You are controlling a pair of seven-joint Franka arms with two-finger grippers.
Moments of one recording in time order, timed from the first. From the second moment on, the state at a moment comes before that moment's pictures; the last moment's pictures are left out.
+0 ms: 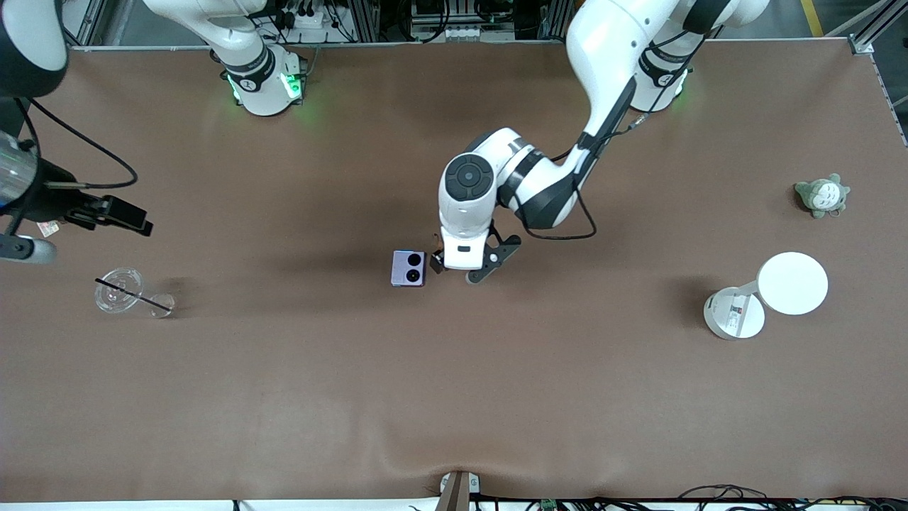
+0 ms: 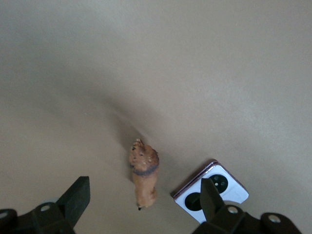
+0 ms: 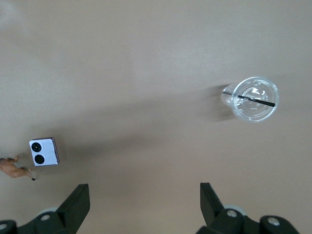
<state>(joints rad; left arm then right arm) -0.71 0.74 -0.10 -1.37 0.01 2.13 -1.52 0.07 0.14 -0.05 -1.50 0.07 1.59 0.17</state>
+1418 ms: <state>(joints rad) -0.75 0.86 -0.09 -1.35 0.05 2.21 -1.47 0.19 0.31 -0.05 -1.50 0.06 1.81 0.44</state>
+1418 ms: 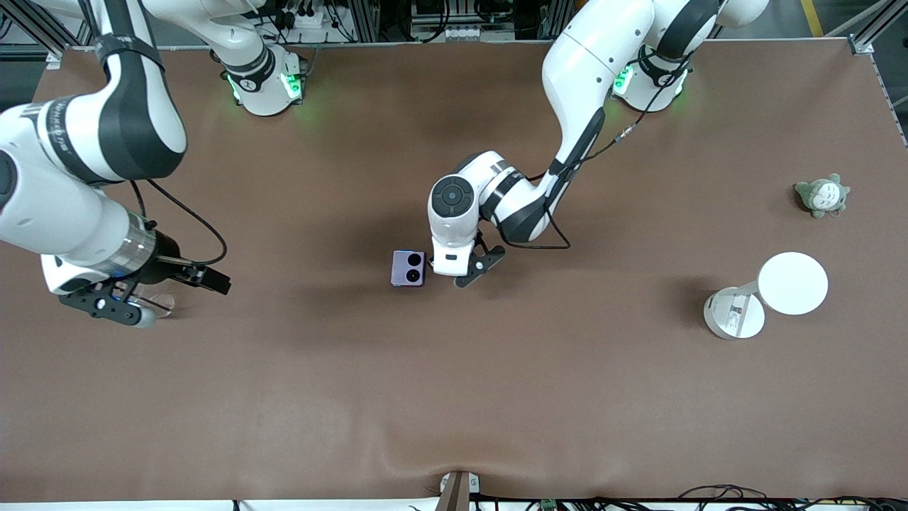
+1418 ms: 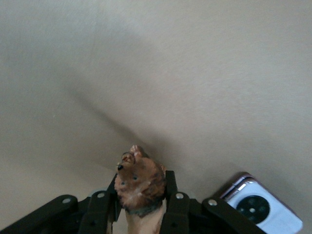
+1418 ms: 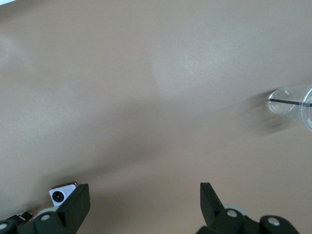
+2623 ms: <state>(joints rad) -0.45 0.67 -0.07 -1.33 0.08 2.02 -0.94 0.27 0.40 -0.04 -1.50 0.07 1.90 0.52</state>
